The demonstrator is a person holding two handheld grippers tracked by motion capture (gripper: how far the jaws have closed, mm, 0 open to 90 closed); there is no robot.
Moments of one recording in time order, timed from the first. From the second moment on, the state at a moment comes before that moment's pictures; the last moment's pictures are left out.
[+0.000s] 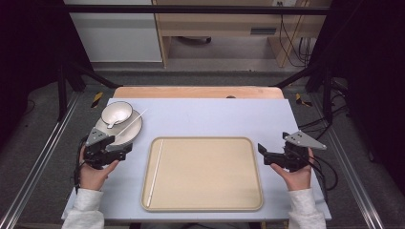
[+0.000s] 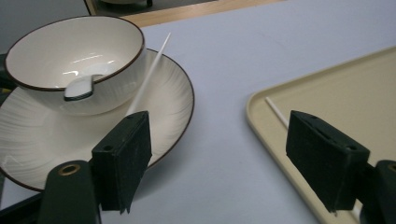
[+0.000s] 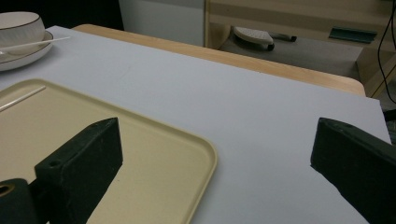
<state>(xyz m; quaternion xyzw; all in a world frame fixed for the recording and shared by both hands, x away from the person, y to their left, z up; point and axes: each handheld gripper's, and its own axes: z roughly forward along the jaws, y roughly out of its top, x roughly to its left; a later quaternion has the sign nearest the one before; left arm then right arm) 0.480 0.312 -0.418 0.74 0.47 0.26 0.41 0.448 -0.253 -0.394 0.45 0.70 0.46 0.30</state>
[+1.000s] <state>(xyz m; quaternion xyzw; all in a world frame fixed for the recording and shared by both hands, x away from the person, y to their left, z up) 0.545 0.345 -0.454 0.77 0.50 0.25 0.31 0.452 -0.248 -0.400 0.45 0.71 0.45 0.30</state>
